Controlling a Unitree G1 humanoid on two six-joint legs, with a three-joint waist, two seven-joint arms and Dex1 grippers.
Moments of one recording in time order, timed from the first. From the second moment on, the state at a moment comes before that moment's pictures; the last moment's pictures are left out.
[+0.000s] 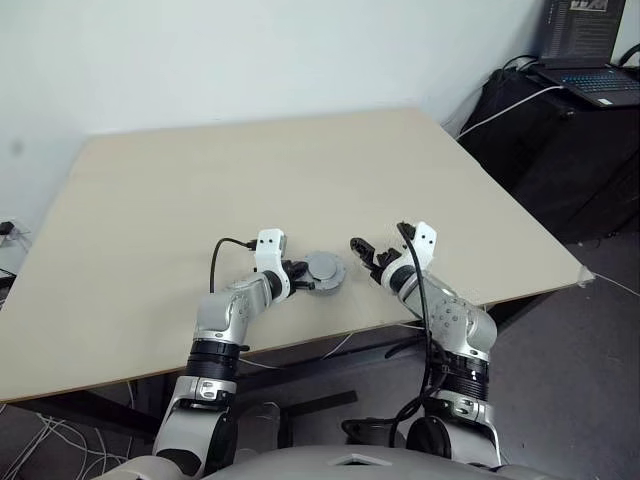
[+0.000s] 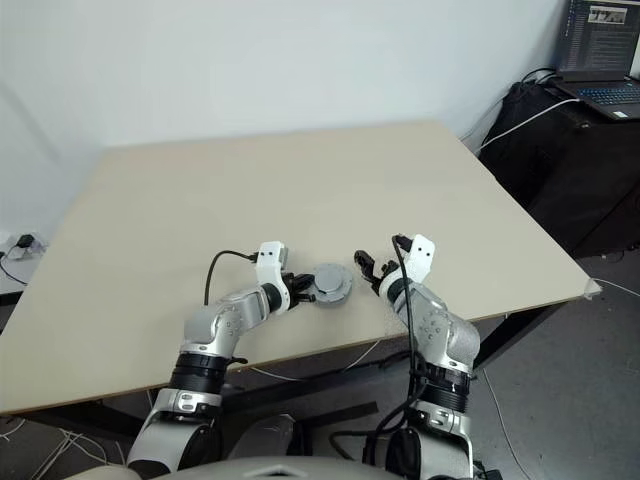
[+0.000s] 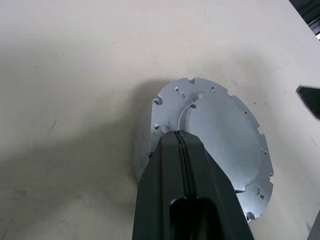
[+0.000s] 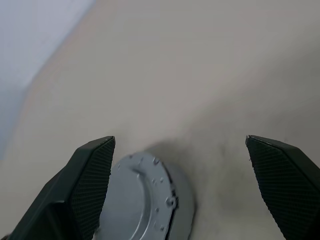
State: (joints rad) left arm -0.37 -0.04 0.02 0.21 -0.30 0.82 -0.26; right arm -0.31 0.13 -0.39 -0.03 0.49 0.96 0.08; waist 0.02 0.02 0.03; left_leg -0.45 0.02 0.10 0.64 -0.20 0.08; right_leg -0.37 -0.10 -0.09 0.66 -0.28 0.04
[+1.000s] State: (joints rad) left arm -0.37 -0.04 0.00 0.20 -0.30 0.82 -0.26; right arm -0.29 0.12 -0.44 0.19 0.70 1.02 0.18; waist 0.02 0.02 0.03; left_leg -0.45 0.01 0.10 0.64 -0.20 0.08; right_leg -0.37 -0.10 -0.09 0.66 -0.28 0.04
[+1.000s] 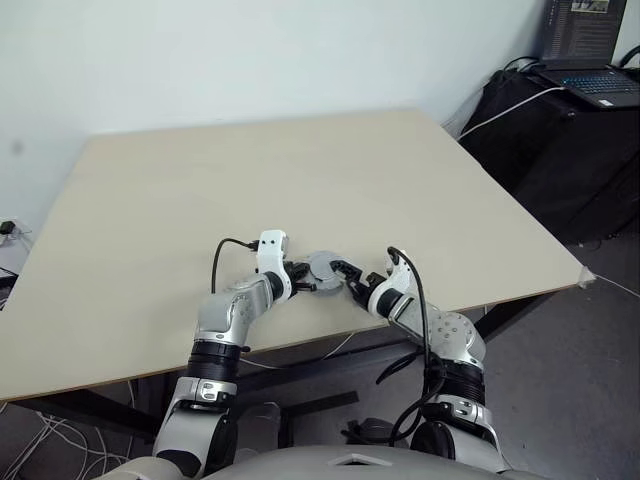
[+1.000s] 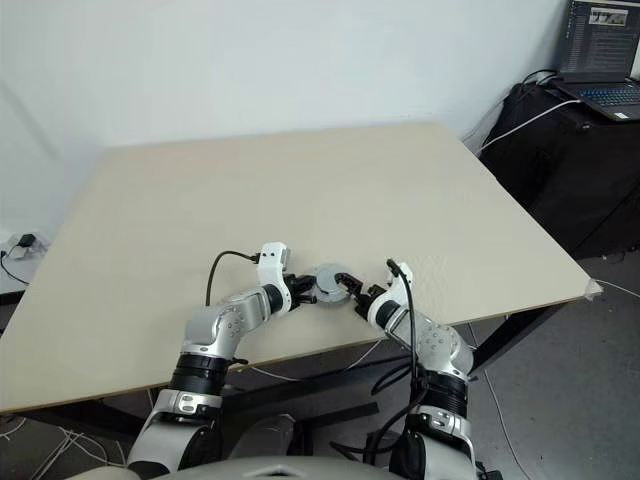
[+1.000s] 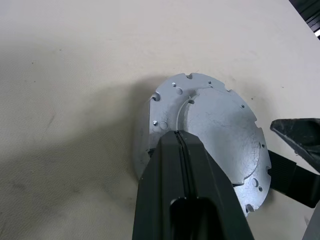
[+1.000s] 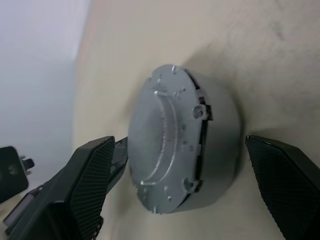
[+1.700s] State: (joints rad) left arm -0.35 -0.01 0.01 0.18 -0.28 0.82 -0.26; right arm -0.30 0.12 -0.44 0.26 0.76 1.06 0.31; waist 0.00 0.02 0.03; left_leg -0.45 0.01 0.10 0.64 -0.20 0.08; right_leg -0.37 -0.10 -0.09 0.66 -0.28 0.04
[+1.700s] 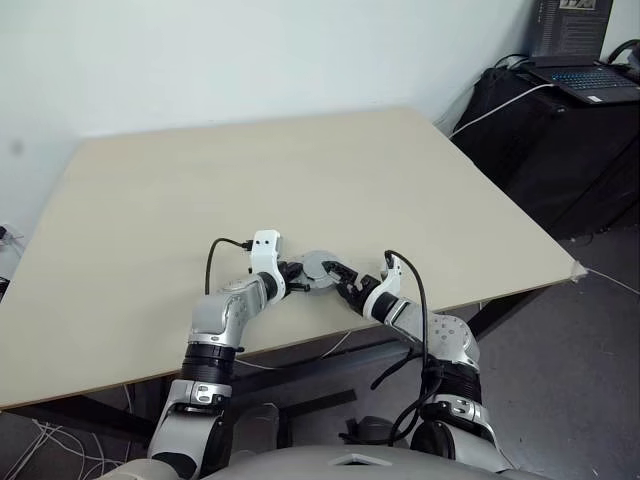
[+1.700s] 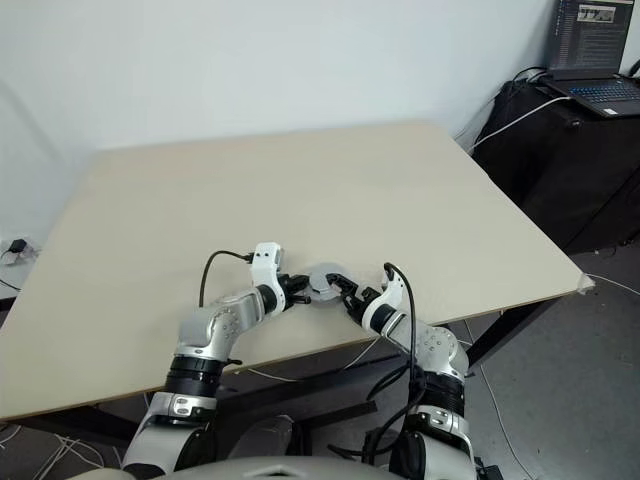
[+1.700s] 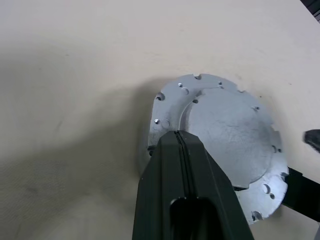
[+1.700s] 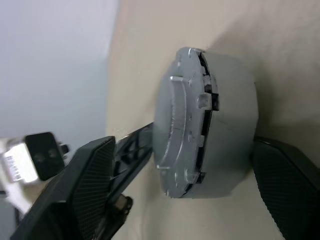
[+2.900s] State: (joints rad) left arm -0.34 -0.01 0.01 0.17 -0.28 0.82 -0.29; right arm -0.29 0.11 -0.39 0.27 0.72 0.97 0.32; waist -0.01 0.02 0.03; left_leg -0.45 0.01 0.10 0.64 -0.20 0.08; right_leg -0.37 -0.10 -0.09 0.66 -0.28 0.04
